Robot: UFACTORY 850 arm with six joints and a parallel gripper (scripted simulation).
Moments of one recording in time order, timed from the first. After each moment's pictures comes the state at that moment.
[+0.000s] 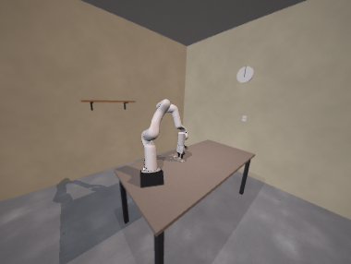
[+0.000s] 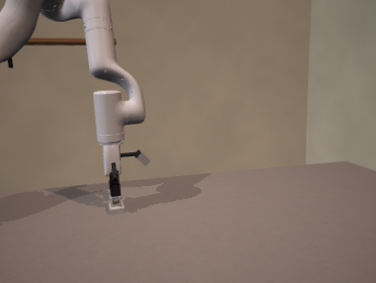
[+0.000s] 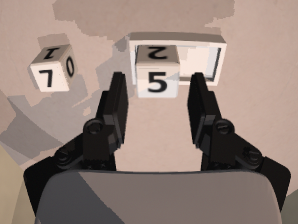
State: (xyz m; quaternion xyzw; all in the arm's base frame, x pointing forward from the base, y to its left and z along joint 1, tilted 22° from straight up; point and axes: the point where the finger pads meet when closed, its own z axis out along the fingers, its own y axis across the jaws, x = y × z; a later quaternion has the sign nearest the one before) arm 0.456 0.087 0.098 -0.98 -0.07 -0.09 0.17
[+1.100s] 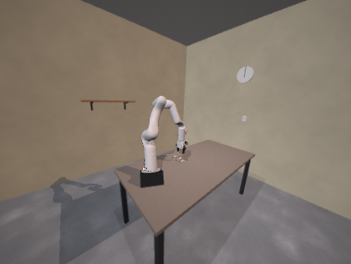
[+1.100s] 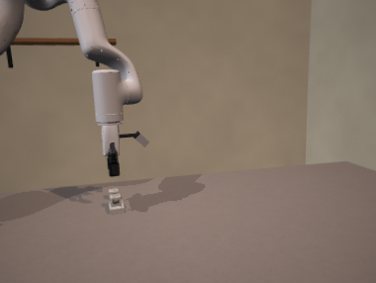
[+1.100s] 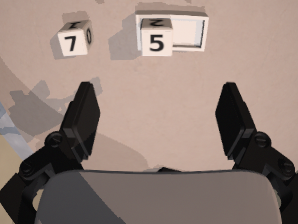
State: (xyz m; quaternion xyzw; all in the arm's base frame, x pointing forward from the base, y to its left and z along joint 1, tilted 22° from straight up) arm 0.447 0.065 0.156 -0.98 -0.07 -0.08 0.17
